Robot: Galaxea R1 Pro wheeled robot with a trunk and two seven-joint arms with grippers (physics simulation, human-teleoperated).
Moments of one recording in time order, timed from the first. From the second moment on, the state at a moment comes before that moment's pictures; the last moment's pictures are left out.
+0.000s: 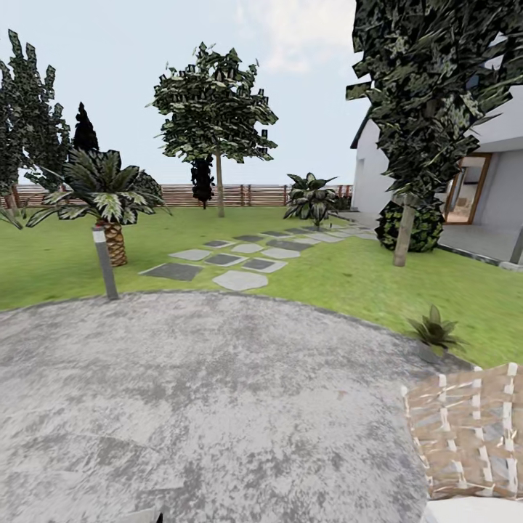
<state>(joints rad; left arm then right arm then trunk) -0.11 0.01 0.15 -0.59 0.03 -0.23 0.01 0.00 -0.02 -0.17 -0.68 0.00 0.10 0.00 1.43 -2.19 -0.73</state>
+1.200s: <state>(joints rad) -0.11 0.01 0.15 -0.59 0.03 -0.23 0.01 0.00 -0.01 -0.17 -0.68 0.00 0.10 0.00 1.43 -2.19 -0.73</state>
